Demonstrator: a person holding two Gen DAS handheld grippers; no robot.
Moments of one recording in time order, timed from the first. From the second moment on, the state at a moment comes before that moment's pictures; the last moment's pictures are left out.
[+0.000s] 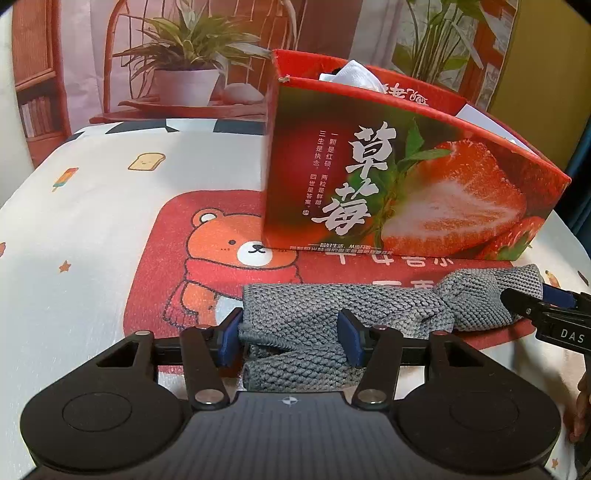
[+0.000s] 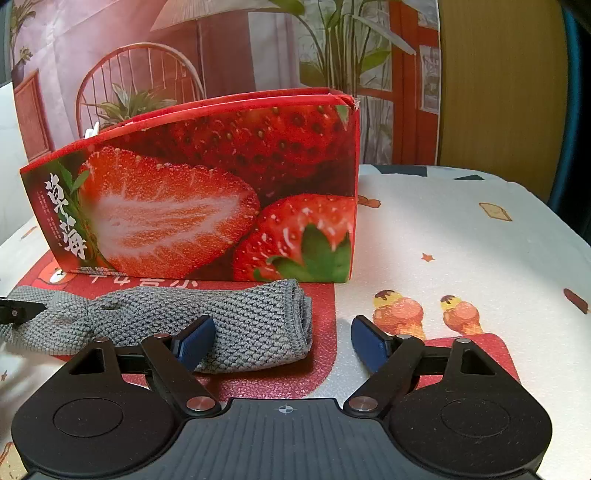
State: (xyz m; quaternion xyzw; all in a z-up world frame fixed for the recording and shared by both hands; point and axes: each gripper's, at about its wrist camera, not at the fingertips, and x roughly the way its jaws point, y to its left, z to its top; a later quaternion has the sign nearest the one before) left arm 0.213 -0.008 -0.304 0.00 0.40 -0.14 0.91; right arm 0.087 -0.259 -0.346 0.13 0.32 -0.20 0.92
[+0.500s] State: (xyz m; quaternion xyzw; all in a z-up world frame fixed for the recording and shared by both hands) left arm 0.200 -0.008 -0.294 -0.03 0.41 -0.17 0.90; right arm 0.090 -0.254 -0.327 0.15 0.34 -0.14 0.92
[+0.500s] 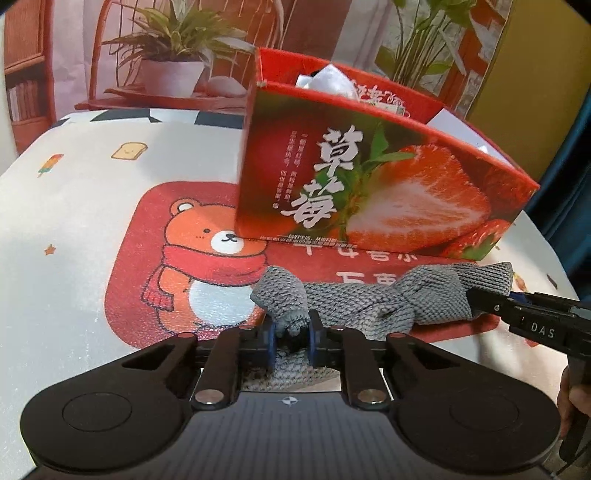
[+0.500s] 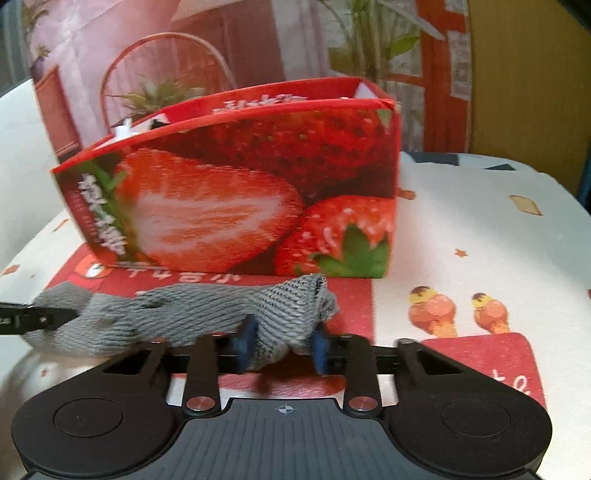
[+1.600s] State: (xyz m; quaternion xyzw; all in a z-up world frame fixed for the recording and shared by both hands) left arm 0.268 -0.059 -0.158 -0.02 0.29 -0.23 0.93; right arm 0.148 -0.275 -0.175 0.03 0.24 -0.12 0.96
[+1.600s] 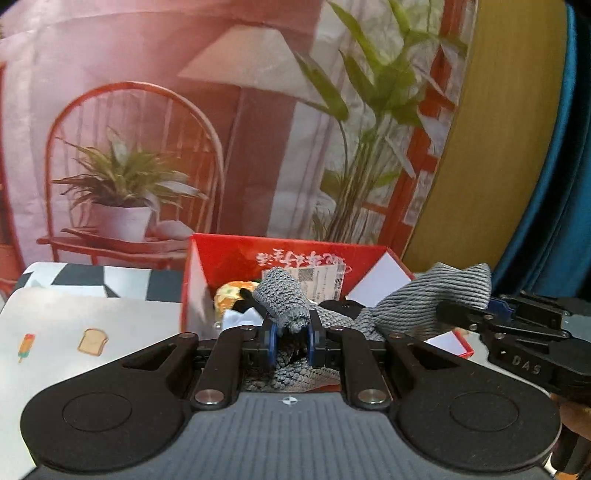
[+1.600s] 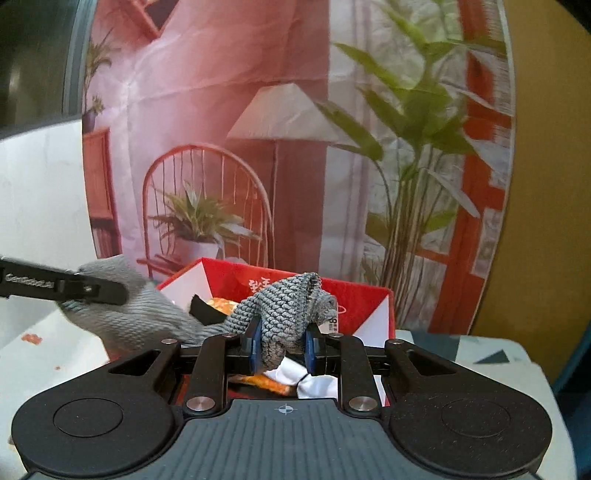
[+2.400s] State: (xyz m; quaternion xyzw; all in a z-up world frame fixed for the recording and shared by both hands) left arm 0.315 -0.095 -0.203 0.05 0.38 -0.21 0.90; right arm 0.197 -0.298 -0.232 0.08 0.35 -0.12 0.92
